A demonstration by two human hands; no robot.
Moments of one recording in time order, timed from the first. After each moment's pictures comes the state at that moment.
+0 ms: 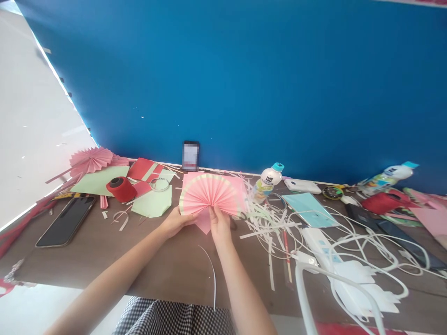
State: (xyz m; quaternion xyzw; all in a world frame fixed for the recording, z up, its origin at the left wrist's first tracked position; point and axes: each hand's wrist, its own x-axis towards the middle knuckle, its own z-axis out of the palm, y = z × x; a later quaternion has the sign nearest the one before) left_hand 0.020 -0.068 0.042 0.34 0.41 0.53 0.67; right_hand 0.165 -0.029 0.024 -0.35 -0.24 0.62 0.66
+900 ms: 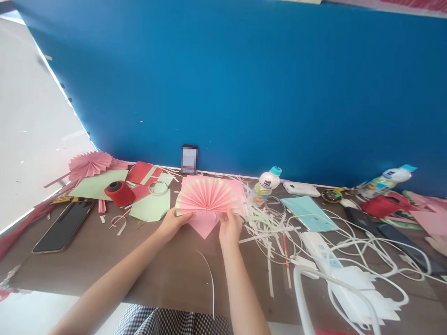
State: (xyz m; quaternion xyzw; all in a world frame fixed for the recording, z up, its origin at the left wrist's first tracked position) left_hand 0.018 -0.058 0.023 0.31 0.40 0.60 0.62; right_hand 0.190 -0.018 0.027 -0.35 -0.17 0.57 0.72
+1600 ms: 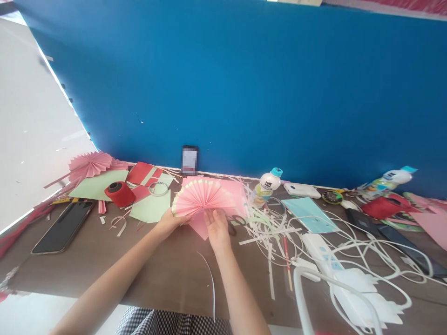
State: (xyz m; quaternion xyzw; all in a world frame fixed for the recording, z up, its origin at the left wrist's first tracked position) left_hand 0.003 -0.058 0.030 0.40 0.43 0.53 0.61; right_hand 0.168 -0.032 0.024 -0.28 -0.22 0.69 0.62
